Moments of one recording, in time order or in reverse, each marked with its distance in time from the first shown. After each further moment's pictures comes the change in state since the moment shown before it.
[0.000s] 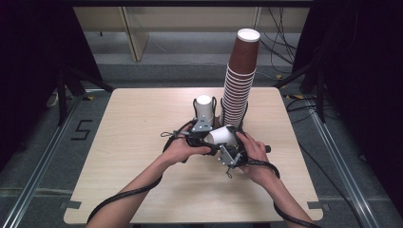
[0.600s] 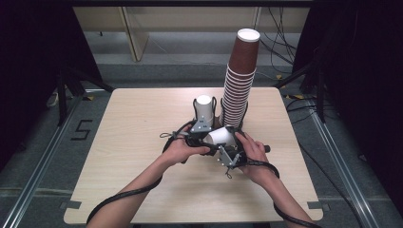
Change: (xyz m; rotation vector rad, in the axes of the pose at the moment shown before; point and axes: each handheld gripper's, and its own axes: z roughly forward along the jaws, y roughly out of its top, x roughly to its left) left arm 0.001 -0.004 -0.002 -0.009 -0.002 -0.011; right arm 0.000 0.002 0.001 0.000 0.003 -0.035
